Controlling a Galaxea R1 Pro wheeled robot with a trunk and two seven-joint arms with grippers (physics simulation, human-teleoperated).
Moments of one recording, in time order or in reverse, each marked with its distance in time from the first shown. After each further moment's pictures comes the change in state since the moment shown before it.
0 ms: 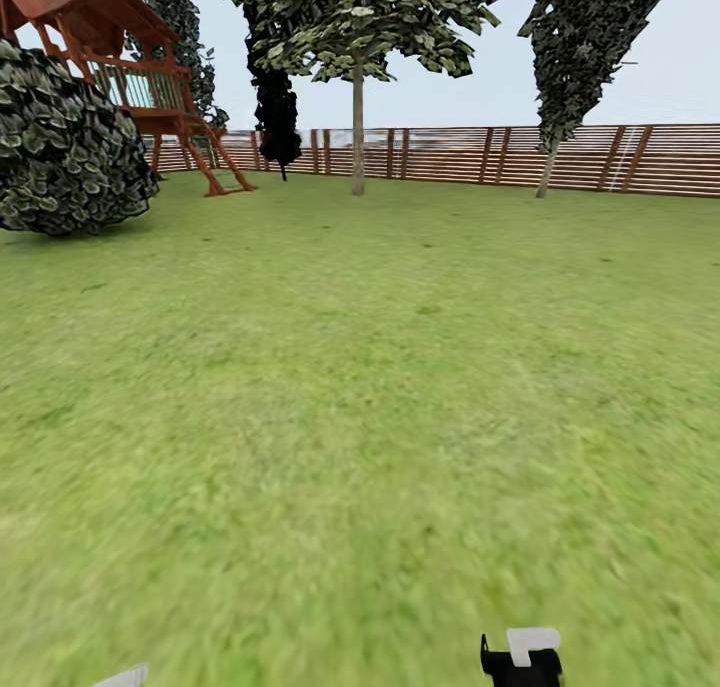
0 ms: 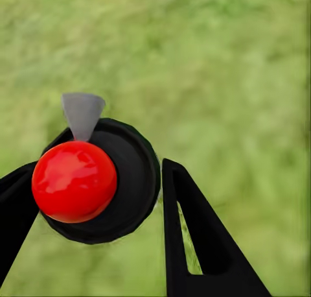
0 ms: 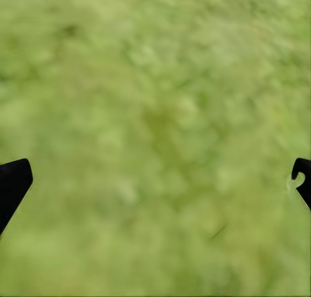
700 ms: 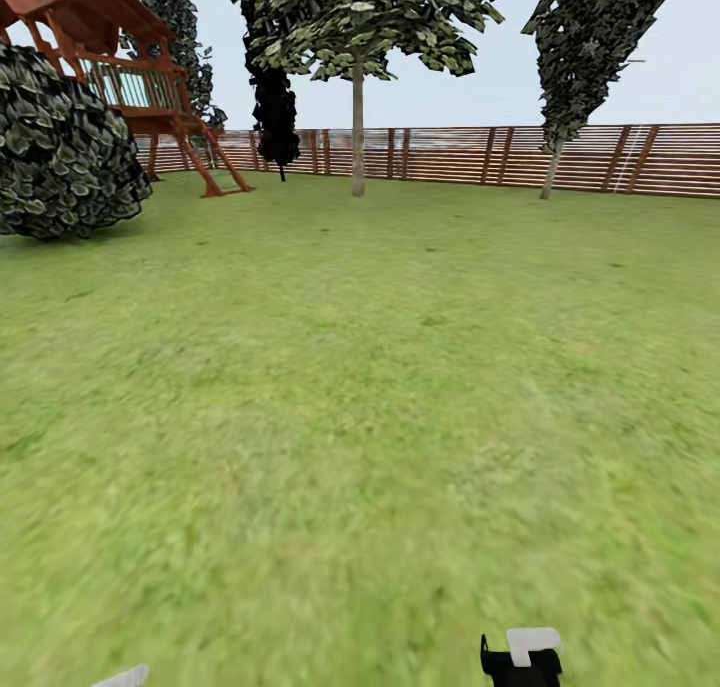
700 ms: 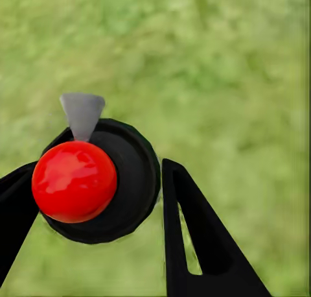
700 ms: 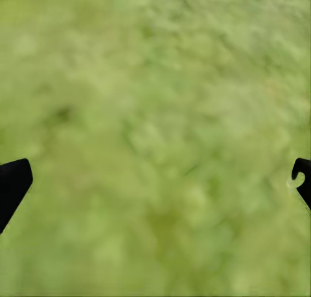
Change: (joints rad) left arm 0.000 0.000 0.000 0.000 0.001 0.000 0.000; right arm 0.000 0.000 0.000 0.000 0.000 0.000 0.000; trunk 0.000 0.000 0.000
